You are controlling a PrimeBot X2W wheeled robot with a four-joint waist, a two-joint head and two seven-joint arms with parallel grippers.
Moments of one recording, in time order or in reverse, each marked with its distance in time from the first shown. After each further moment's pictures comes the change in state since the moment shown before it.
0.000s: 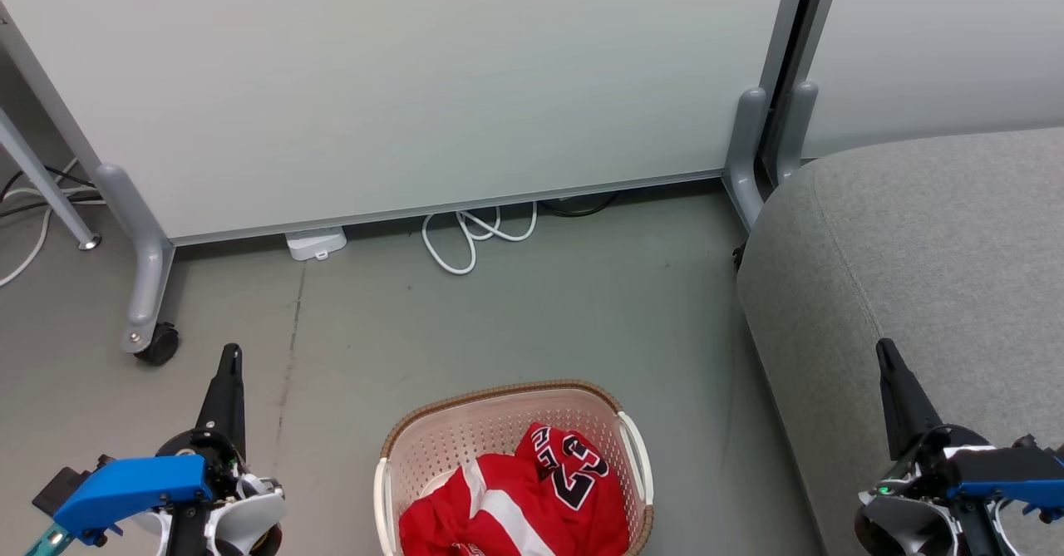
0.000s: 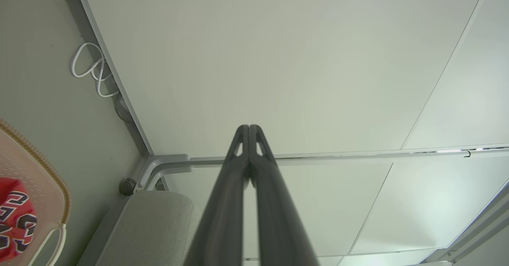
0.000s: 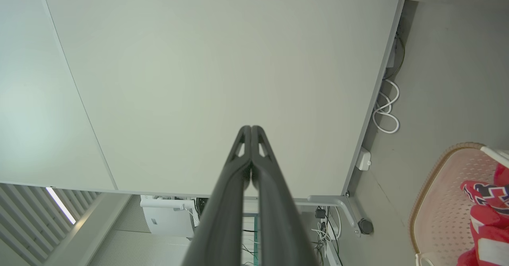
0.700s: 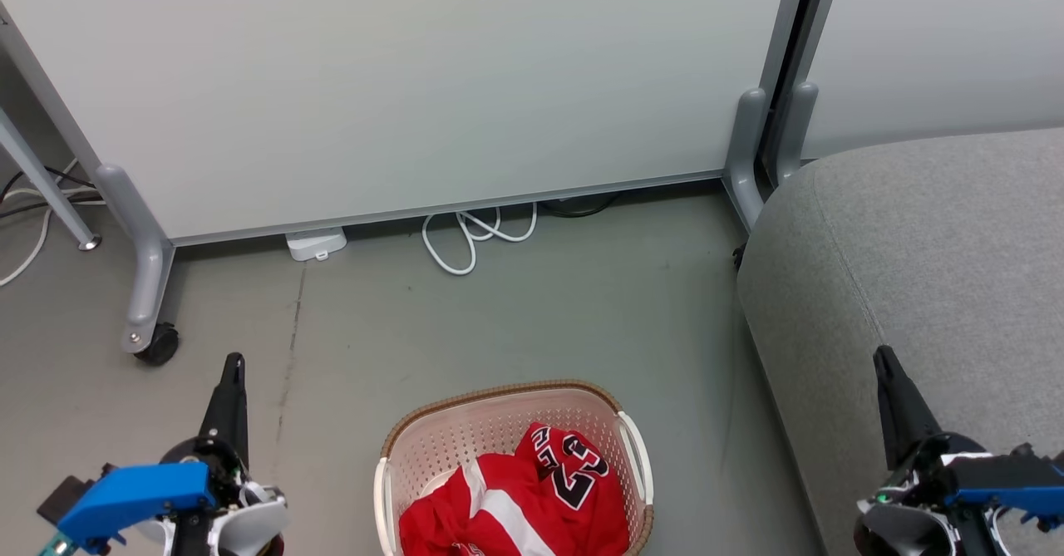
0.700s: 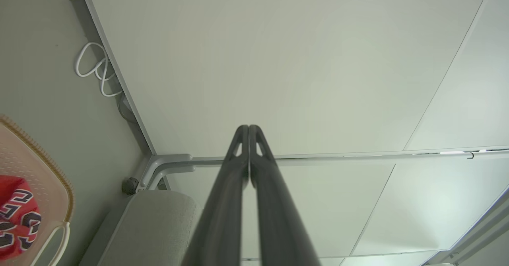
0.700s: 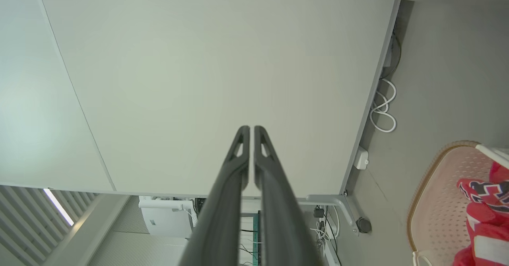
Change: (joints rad) left arm 0.002 -0.001 0.000 0.004 0.000 0.000 -0.001; right arm 0.002 0.000 0.000 0.003 0.000 0.000 0.000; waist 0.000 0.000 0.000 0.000
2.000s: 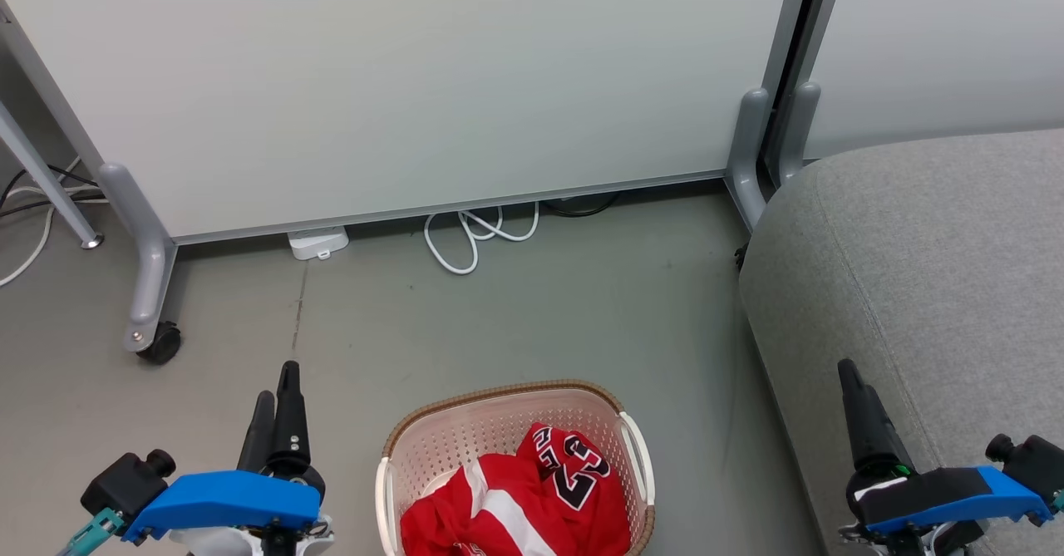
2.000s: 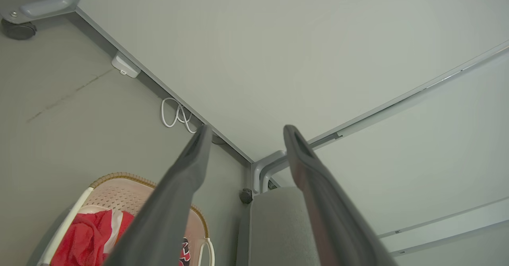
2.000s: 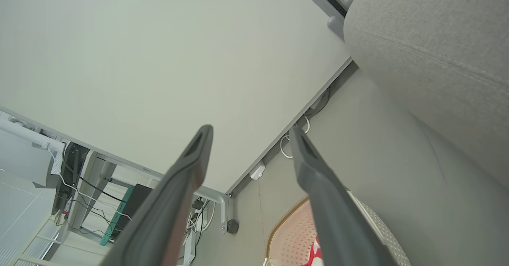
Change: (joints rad) left arm 0.054 -0.008 -0.119 0.000 0.576 0.046 -0.145; right arm 0.045 0.007 0.068 0.014 -0.602 0.000 -0.143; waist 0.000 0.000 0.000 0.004
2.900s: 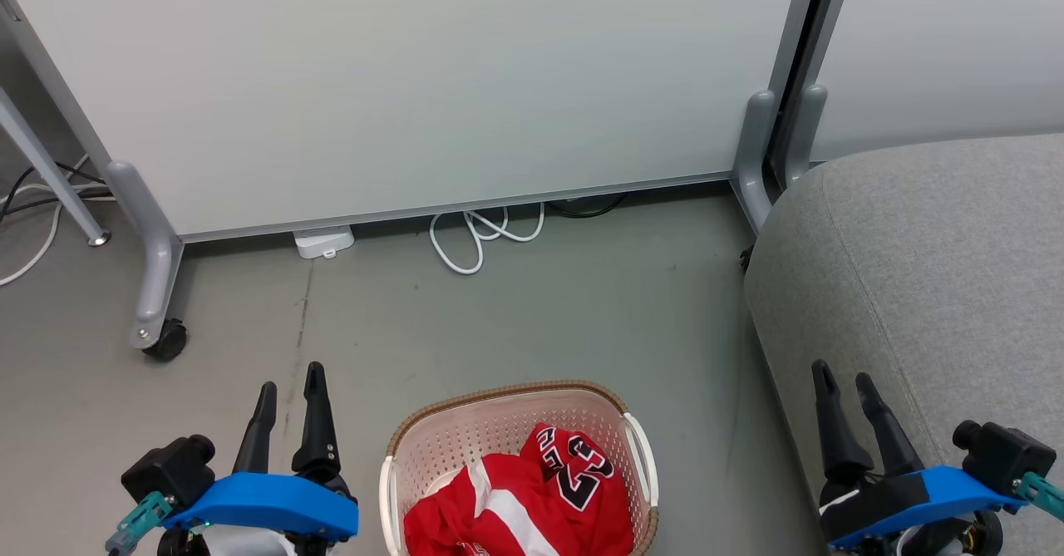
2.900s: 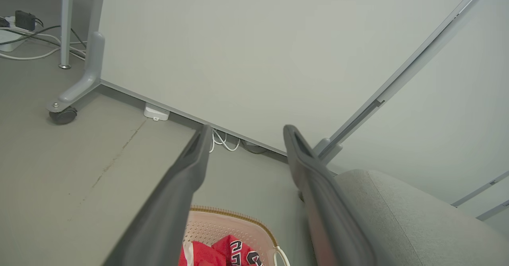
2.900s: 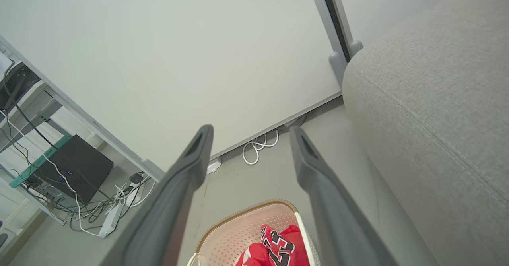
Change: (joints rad) left arm -0.007 0.007 -0.054 0.030 0.405 0.022 -0.094; right arm -0.001 -0.001 0.030 0.000 -0.428 0.000 -0.096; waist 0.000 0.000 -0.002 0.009
